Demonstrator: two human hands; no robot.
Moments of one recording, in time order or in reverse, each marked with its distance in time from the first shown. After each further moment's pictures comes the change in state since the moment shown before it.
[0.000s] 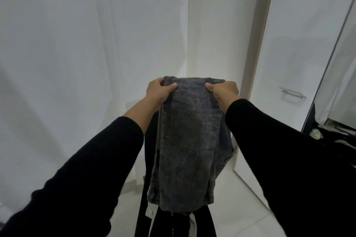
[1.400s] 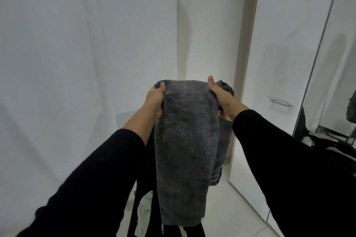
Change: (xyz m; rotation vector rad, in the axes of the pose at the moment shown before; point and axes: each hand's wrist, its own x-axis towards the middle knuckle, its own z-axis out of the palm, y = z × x) left_hand 0.001 0.028 0.041 -0.522 -0.037 -0.136; right_hand 0.023 -0.002 -0.049 0.296 -0.457 0.057
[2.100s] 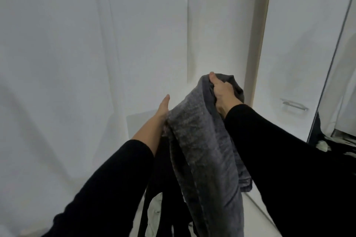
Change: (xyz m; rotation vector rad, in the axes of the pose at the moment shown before) left_hand -0.011 -0.015 -0.028 -0.019 -0.121 -0.468; right_hand 0.009 -0.018 0.056 0.184 0.244 -0.133
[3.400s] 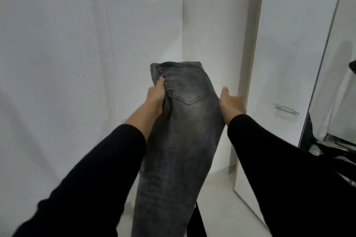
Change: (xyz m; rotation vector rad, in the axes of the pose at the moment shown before) left_hand -0.008 0.047 0.023 0.081 0.238 0.532; right_hand -0.008 0.006 -0.047 -0.544 0.367 -0.017
